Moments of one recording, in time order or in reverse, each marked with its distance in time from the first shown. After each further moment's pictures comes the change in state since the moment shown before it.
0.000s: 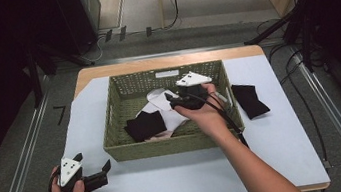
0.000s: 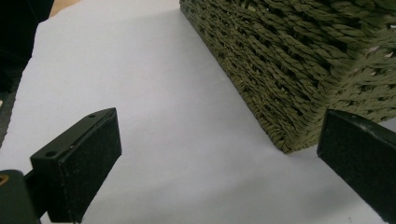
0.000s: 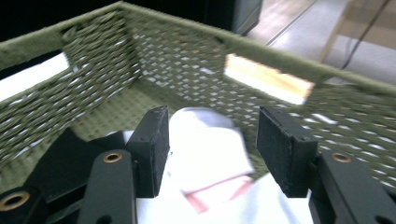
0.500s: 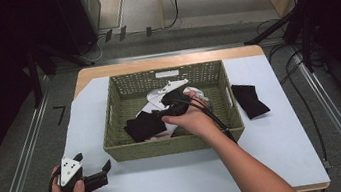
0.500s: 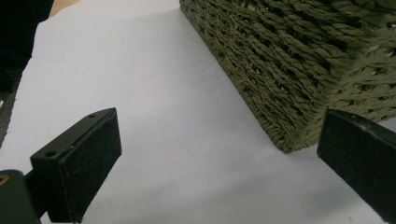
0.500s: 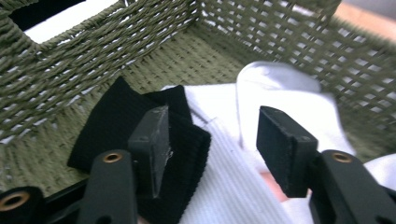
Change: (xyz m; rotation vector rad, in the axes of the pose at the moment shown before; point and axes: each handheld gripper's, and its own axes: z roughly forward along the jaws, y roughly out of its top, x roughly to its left) left arm 0.000 0.000 0.000 0.002 0.002 0.004; right arm 0.024 -0.006 0.034 0.222 0.176 -0.014
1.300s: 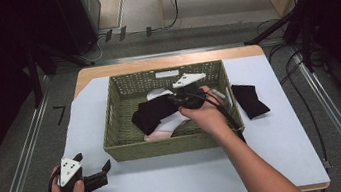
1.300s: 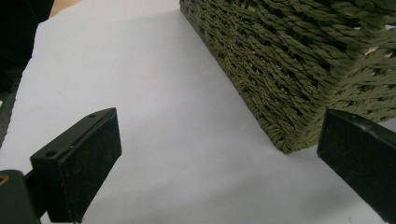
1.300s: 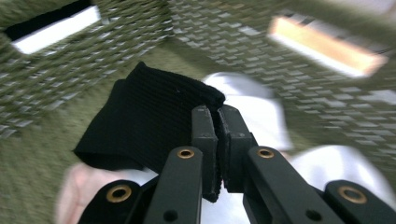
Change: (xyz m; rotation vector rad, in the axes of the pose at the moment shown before) left arm 0.000 0.000 0.000 -0.004 -0.003 -0.004; right arm -0.030 -0.002 -0.042 -0.078 -0.111 -0.041
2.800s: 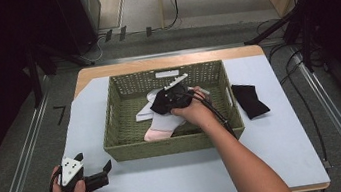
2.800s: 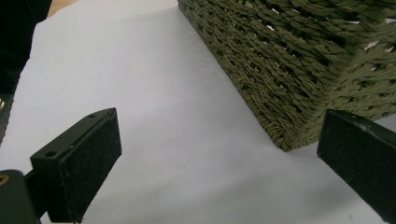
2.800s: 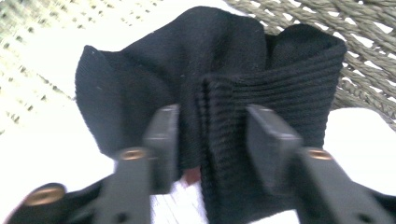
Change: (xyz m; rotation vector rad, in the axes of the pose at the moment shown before) left arm -0.002 0.000 0.001 0.011 0.002 0.016; right arm -0.006 -0.012 0.070 0.268 -0.034 0.013
